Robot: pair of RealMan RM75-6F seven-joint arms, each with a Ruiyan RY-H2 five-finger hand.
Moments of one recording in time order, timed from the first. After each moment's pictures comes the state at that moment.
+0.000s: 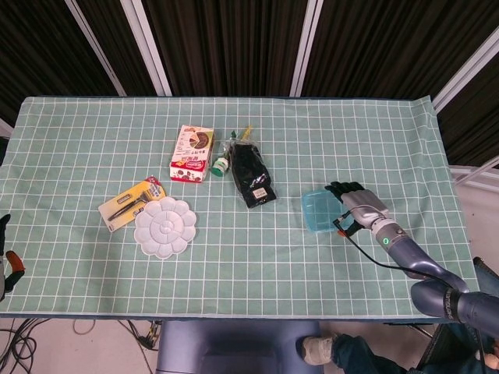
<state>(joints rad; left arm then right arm) -0.05 -1.11 -0.11 -1.88 1.20 1.54 0.33 0.81 -1.20 0.11 -1.42 -1.09 0.58 0.01</state>
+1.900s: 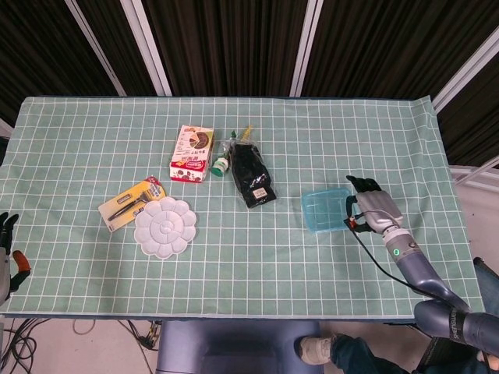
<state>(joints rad) -0.06 -1.10 -0.10 -1.90 1.20 1.51 0.33 0.69 -1.22 0.12 -1.49 -1.06 0.83 -0.08</state>
